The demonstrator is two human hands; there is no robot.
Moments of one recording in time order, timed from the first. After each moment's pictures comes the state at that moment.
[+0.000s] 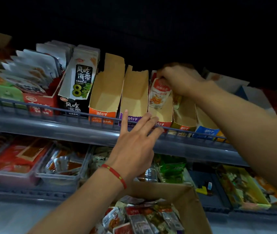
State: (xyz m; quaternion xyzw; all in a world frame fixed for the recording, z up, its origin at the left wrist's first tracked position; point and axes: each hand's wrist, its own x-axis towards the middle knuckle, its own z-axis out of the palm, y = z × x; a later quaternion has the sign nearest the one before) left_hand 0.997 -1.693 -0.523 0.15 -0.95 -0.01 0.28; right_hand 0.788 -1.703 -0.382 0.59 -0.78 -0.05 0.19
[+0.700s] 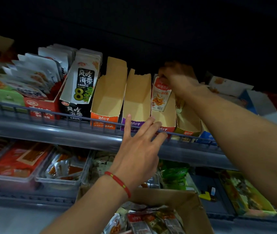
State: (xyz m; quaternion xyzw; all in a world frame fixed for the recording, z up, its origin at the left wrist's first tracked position) left_hand 0.995 -1.692 -0.520 0.16 -0.95 -0.03 0.28; right_hand 0.761 -1.738 -0.393 0.57 -0.77 -0.05 0.27
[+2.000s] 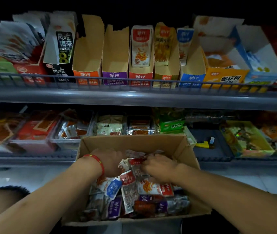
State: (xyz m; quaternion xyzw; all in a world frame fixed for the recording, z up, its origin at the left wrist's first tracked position) left_hand 1.059 -1.644 -0.609 0.21 -0.93 -0.06 -0.31; right_hand 0.889 -1.515 -0.694 0.74 -0.63 -0.20 -0.12
